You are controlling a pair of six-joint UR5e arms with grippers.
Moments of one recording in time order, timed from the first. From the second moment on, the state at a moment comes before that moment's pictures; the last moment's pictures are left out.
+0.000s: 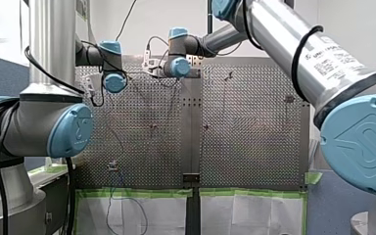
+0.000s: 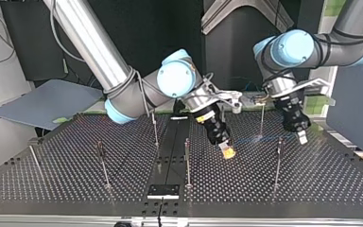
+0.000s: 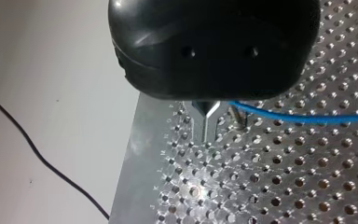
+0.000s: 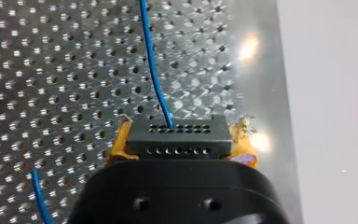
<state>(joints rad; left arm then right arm) 0.02 -1.58 -1.99 -2.39 -1.94 -1.73 2.47 -0.85 0.82 -0.10 1.52 1.68</state>
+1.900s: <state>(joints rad) 0.11 -1.74 -1.90 -2.48 -1.76 -1.94 2.47 -0.75 0.66 -0.04 1.64 1.65</state>
